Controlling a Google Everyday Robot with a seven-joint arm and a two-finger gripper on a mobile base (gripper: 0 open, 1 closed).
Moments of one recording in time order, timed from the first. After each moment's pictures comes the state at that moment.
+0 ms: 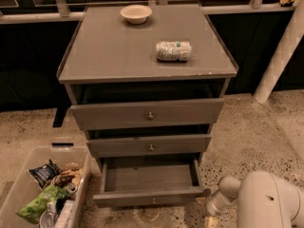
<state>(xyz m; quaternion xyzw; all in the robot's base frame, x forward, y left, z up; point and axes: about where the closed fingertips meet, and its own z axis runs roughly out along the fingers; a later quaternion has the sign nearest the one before) 0.437 -0.268 0.128 -0.66 0.71 0.22 0.09</state>
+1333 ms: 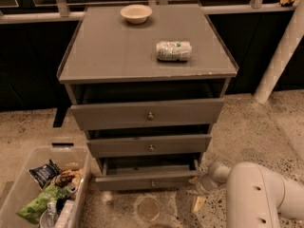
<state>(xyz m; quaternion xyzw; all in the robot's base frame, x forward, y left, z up) 0.556 -0.236 0.142 -0.65 0.73 0.13 0.16</state>
